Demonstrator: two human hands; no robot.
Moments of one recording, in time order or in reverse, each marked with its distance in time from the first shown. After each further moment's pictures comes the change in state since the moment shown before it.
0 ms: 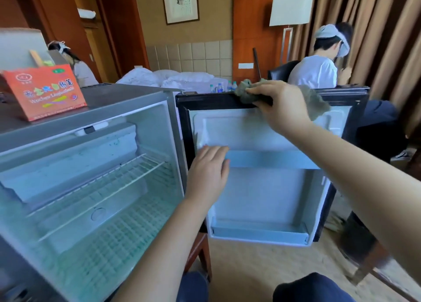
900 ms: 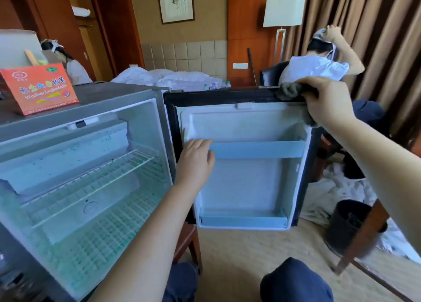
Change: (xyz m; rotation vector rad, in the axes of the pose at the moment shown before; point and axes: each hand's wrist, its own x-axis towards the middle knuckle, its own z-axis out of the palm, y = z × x) left_hand 0.008 0.015 -0.002 0.013 -0.052 -0.093; right_hand -0.026 0.085 -0.088 -0.197 0.037 0.172
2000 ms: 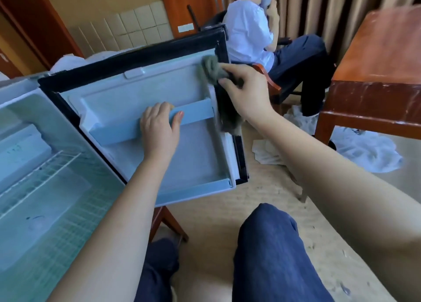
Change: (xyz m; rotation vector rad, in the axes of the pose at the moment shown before) left_hand 0.016 0.099 0.068 0.016 0.176 0.154; right_hand -0.103 0.041 0.004 0.437 0.107 0.217
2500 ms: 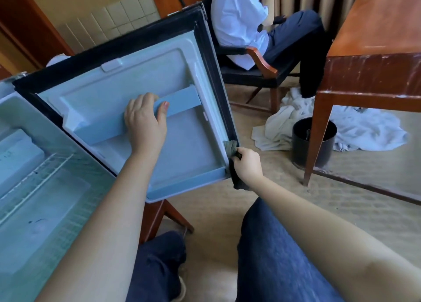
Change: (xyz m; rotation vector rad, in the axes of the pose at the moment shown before) left_hand 0.002 0.001 0.004 0.042 0.015 0.000; right_hand -0.169 0.108 0.056 -0.089 -0.257 0.727
